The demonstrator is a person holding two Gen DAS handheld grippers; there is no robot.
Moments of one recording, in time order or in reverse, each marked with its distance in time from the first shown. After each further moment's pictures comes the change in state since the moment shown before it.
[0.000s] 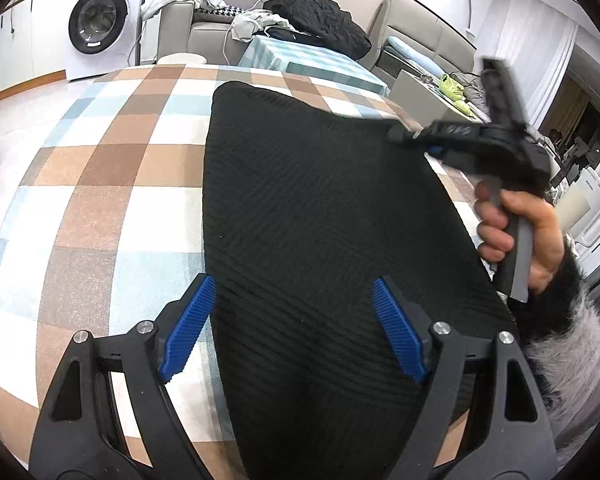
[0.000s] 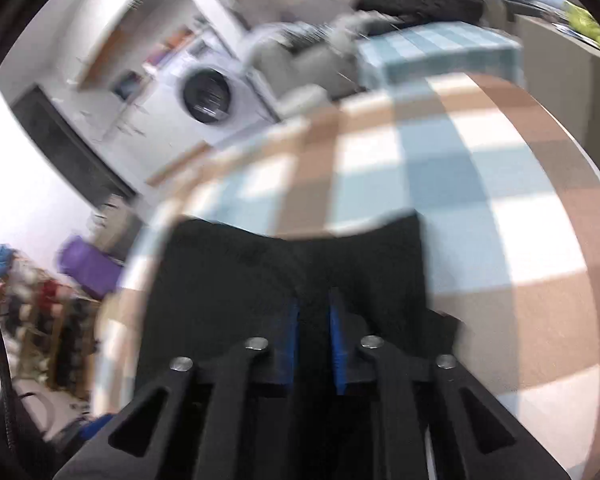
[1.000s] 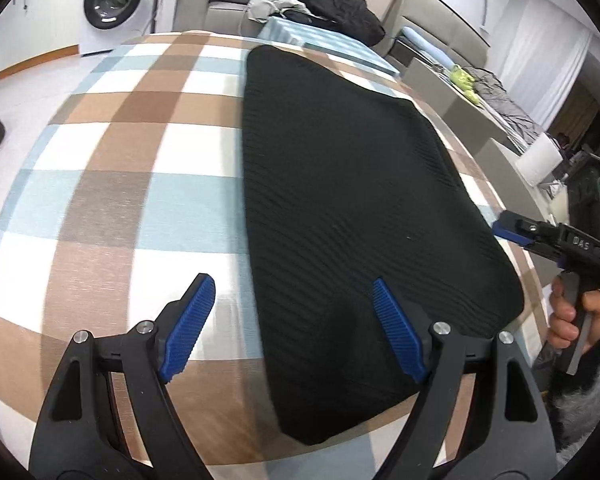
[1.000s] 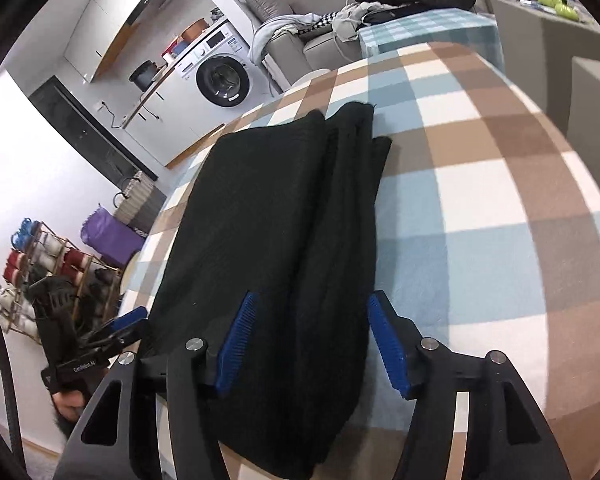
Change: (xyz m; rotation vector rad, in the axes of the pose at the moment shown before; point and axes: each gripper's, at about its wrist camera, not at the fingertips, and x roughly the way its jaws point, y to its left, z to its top) left arm -0.015 0.018 -0.042 -0.058 0.063 0.005; right arm -0.115 -0.012 -0.132 0.046 0.104 0.023
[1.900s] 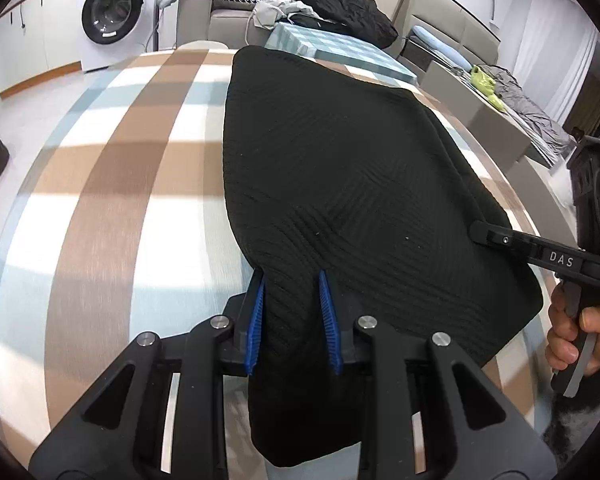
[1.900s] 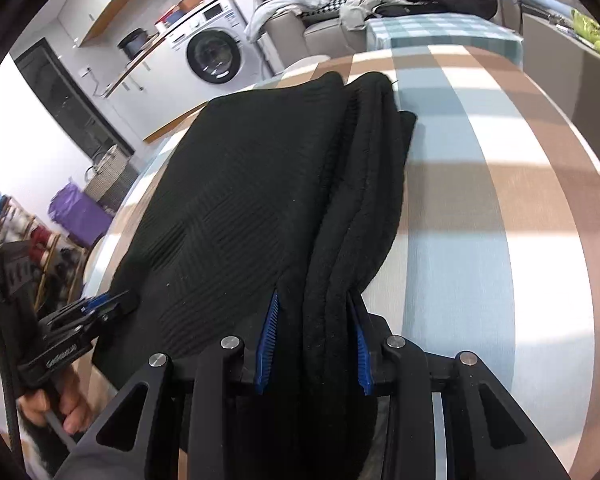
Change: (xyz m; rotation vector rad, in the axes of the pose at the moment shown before) left arm 0.060 0.006 0.078 0.034 -0.021 0.089; right arm 0.086 0.033 0.053 -0.097 0.036 -0.138
